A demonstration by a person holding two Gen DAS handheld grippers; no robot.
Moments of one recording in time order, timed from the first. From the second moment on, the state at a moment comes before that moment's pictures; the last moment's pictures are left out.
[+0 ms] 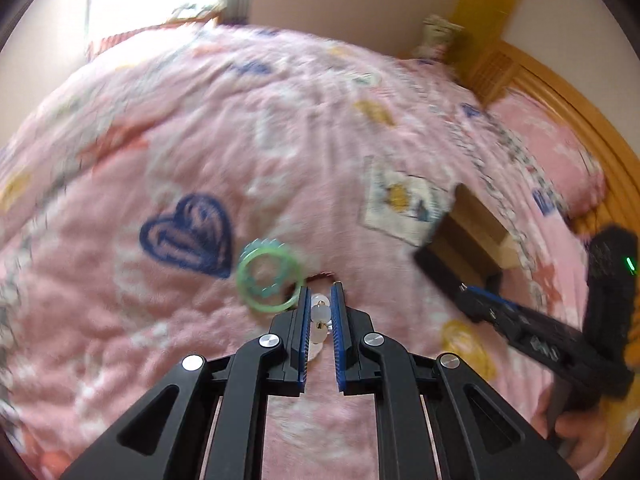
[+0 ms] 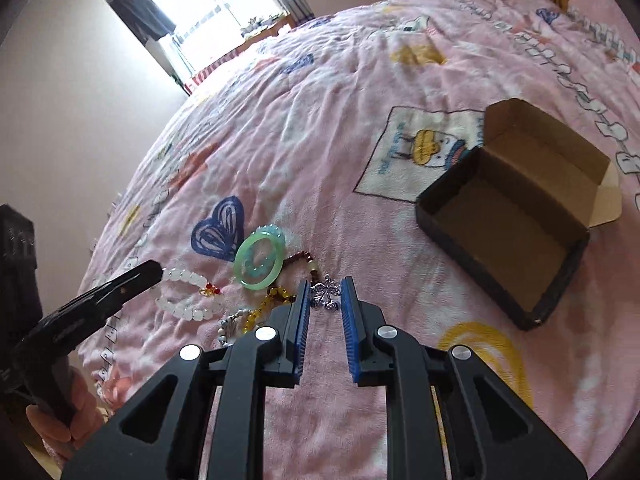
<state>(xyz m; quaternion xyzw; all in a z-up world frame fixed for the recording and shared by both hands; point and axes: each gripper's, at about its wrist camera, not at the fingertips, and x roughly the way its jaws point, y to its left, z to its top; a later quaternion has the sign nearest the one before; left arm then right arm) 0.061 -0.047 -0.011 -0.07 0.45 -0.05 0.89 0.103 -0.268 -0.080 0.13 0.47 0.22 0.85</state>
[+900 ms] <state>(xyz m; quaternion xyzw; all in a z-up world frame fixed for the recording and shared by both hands) 0.178 -0.242 -0.017 0.04 0.43 -0.12 0.89 0.143 -0.416 -0.079 0.15 0.44 0.12 0.88</state>
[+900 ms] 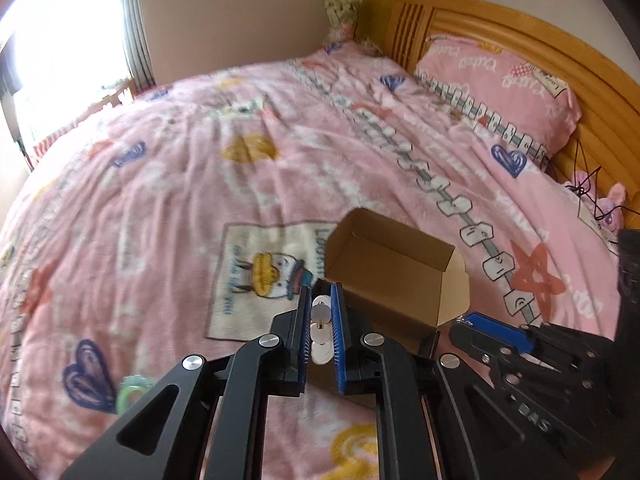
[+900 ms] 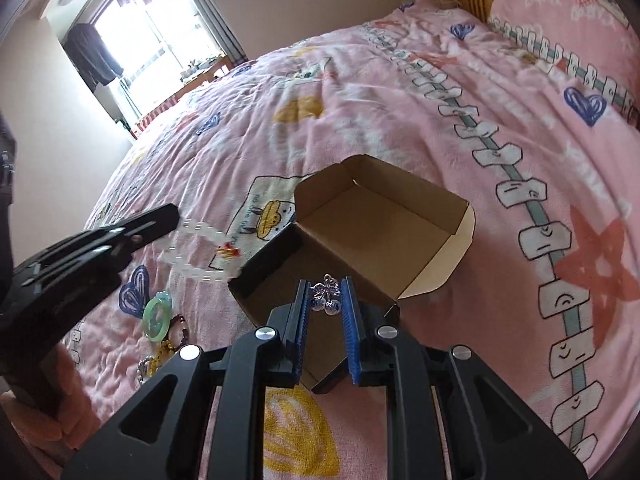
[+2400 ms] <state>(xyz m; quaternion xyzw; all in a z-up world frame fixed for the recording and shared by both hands) 0.127 -0.140 -0.026 0.04 0.47 -0.03 0.88 0.146 -0.383 -0.070 0.17 0.43 0.16 0.87</state>
